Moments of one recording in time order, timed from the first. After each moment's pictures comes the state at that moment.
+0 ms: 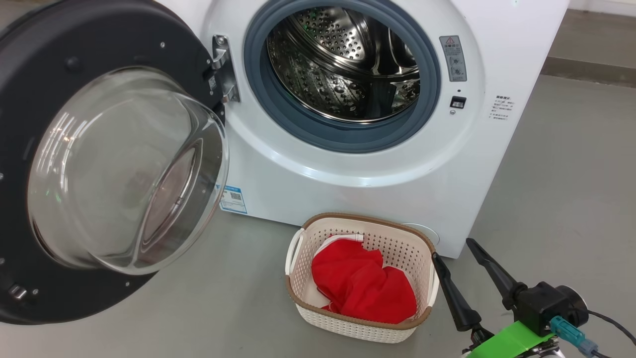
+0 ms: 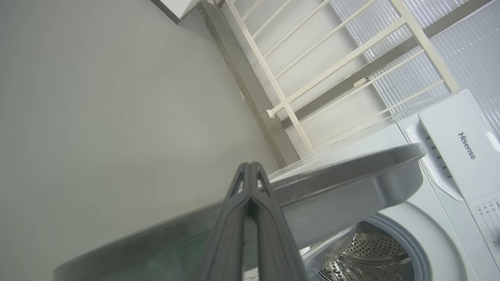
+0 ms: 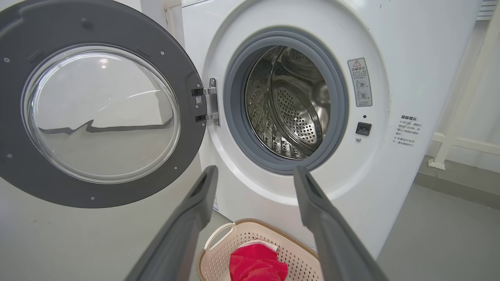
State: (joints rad) left arm -0.78 0.28 0.69 0.67 -0.62 0.08 0.61; right arm -0.02 -0.12 0.18 0.18 0.26 0.13 -0.26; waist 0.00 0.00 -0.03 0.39
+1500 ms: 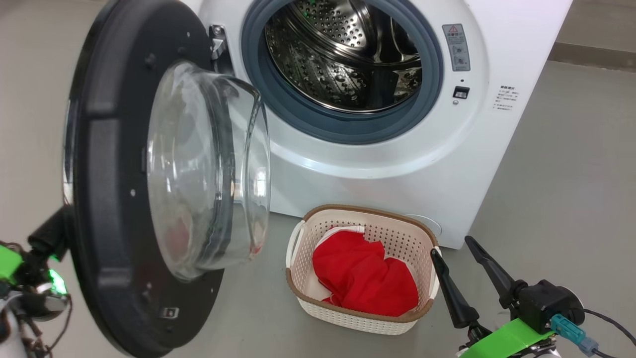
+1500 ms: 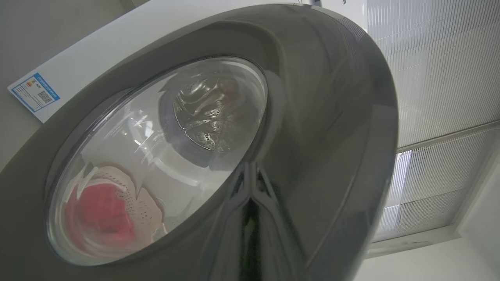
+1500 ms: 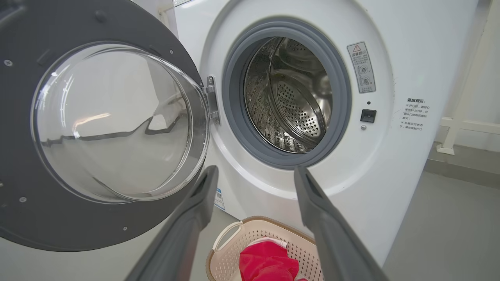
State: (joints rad) left arm -0.51 0.03 0.61 0.32 -1.22 -0.05 0.99; right arm -0.02 -0.09 0.18 0.18 0.28 0.13 -0.26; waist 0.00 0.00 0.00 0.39
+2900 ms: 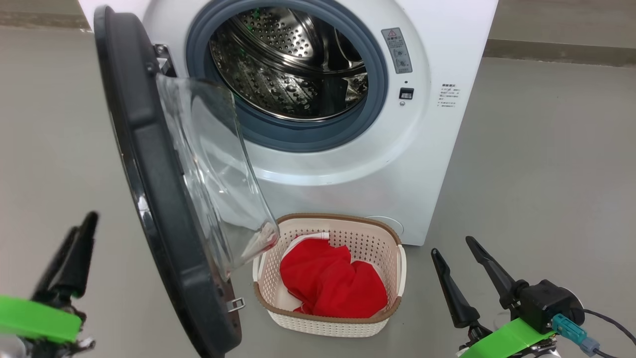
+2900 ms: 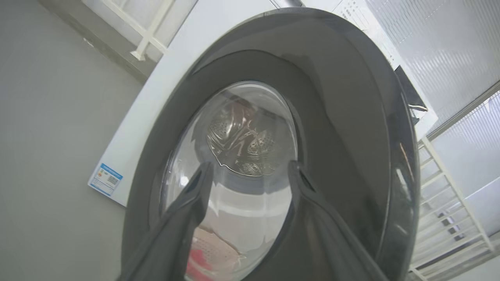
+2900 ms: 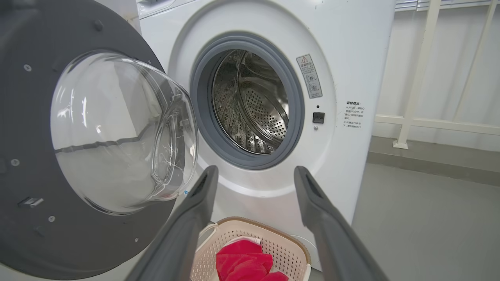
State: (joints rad) left arm -0.16 0.10 0.32 0.02 -1.07 -0.12 0.41; right arm -0.02 -0.09 0.17 0.18 0.29 0.13 -0.26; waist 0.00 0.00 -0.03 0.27
